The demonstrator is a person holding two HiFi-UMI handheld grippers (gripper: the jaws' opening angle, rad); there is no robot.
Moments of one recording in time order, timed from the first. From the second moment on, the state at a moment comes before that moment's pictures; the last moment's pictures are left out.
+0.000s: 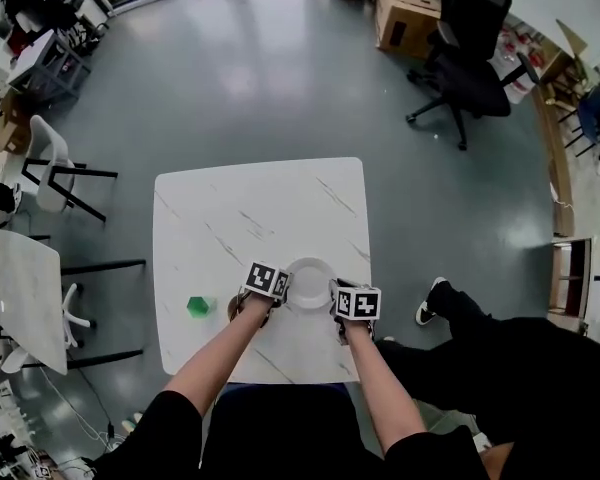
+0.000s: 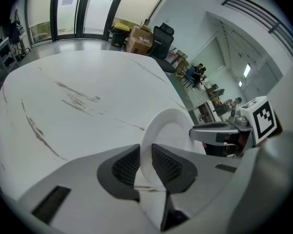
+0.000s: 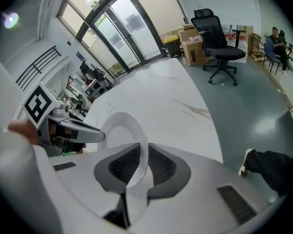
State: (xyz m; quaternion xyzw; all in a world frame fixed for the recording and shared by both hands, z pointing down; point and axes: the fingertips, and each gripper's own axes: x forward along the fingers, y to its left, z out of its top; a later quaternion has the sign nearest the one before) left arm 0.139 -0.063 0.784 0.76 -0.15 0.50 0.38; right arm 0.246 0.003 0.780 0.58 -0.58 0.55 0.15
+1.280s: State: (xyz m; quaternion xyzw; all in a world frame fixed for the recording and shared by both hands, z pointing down) left arm 0.138 0.053 0.807 0.76 -0.05 0.58 0.30; right arm 0.226 0.115 0.805 0.58 -0.55 0.58 0.17
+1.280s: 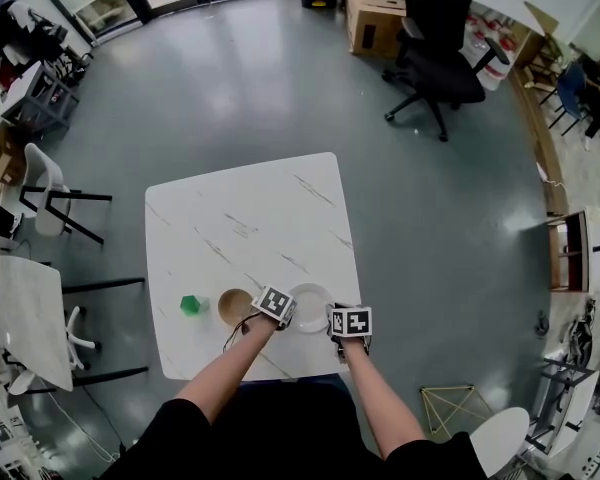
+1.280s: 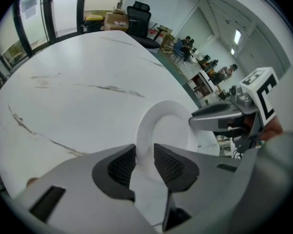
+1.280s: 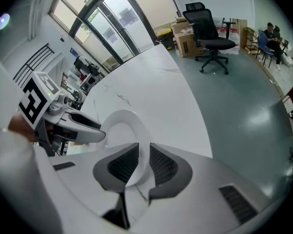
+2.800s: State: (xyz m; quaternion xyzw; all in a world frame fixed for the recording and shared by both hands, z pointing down) left arm -0.096 0.197 0.496 0.95 -0.22 0.09 0.19; right arm -0.042 0.223 0.513 0.68 -0.68 0.23 0.11
